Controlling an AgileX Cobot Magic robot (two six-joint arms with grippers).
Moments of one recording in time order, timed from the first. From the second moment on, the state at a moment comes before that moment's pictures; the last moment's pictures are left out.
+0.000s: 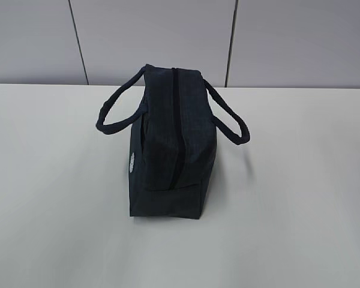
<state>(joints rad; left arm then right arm) -0.49 1.12 -1.40 -0.09 0.95 0.10 0.46 0.88 -1.04 1.84 0.02 -1.49</state>
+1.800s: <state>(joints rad) -0.49 0.01 -0.57 -0.01 1.17 0.10 0.46 0.78 -0.99 1.84 -0.13 -1.71</state>
